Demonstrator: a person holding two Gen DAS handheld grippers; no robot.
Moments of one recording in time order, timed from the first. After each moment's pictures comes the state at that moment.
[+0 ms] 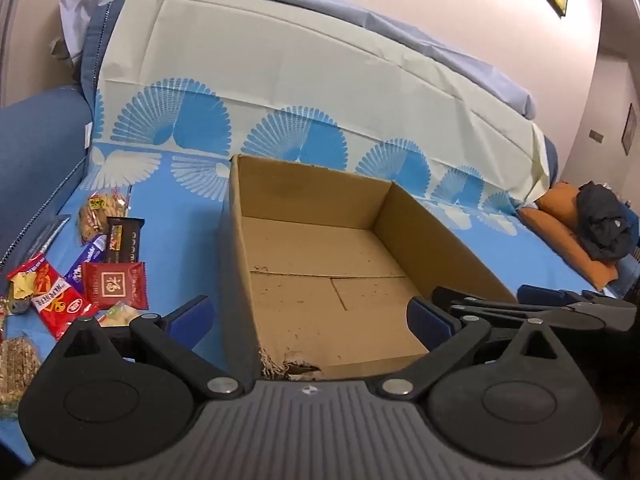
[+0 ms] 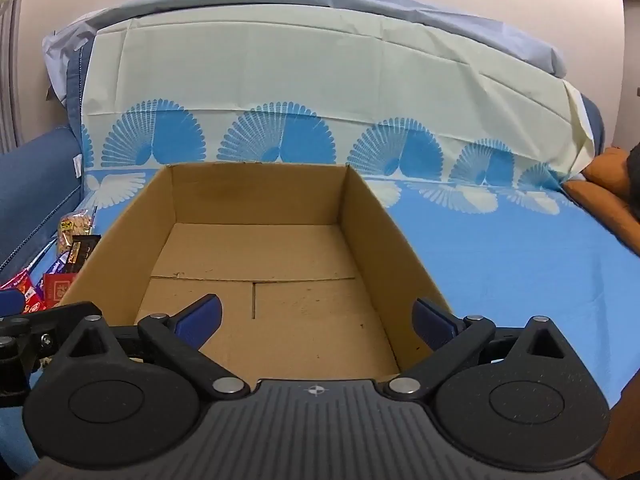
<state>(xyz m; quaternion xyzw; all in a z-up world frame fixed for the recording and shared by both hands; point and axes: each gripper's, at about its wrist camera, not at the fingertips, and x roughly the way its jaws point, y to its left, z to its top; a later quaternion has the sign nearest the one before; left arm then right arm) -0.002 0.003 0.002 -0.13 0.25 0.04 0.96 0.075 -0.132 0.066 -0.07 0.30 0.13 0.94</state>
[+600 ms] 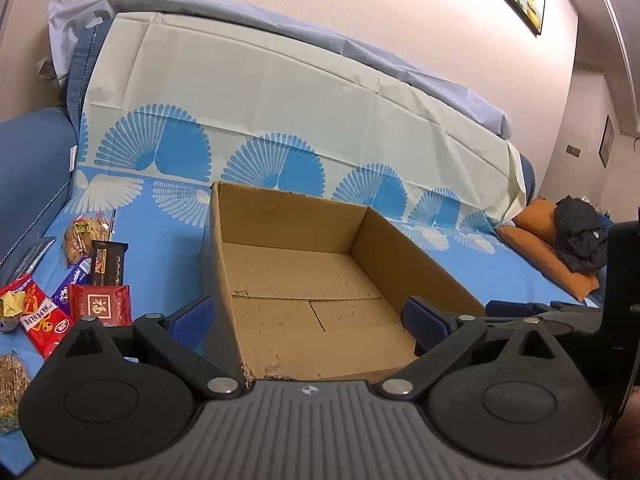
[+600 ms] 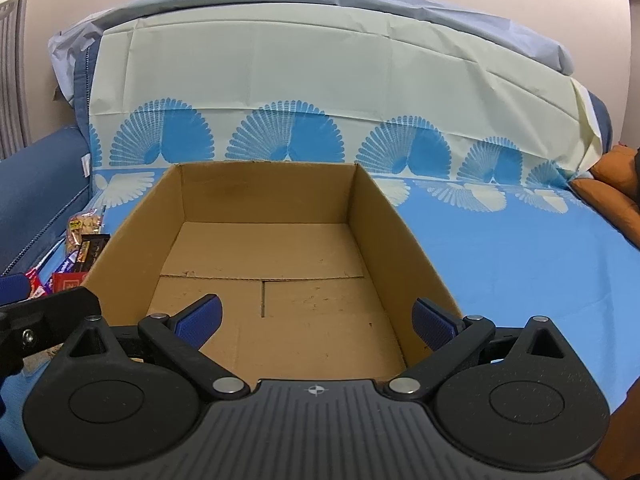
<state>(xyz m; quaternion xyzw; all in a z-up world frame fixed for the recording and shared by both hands) -0.013 0.006 0.008 -0.14 0.22 0.02 0.96 0.077 -0.133 0.071 -0.07 0.31 0.14 0.94</state>
